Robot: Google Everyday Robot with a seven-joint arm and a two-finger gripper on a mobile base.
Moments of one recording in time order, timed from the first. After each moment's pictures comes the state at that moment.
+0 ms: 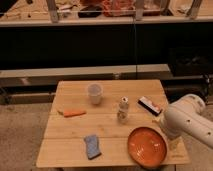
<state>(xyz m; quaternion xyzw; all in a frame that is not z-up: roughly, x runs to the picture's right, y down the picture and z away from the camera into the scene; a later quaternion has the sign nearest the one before) 0.277 0.230 0.679 -0.30 -0.03 -0.19 0.93</state>
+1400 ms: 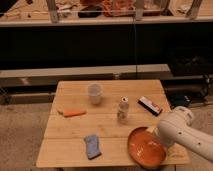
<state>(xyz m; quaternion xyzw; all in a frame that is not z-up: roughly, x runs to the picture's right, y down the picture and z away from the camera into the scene) 0.263 0.279 0.714 -0.29 -0.08 -0.32 0.90</state>
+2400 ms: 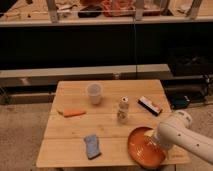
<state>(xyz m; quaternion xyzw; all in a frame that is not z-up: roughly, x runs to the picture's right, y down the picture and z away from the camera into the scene) 0.264 0.302 0.727 -0.30 -0.11 -0.35 0.88</state>
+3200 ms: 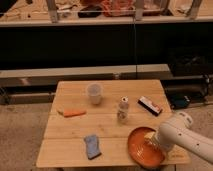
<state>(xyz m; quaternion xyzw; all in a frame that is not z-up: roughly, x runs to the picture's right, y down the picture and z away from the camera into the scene) 0.264 0.316 0.736 -0.31 -0.14 -0.35 0.88</state>
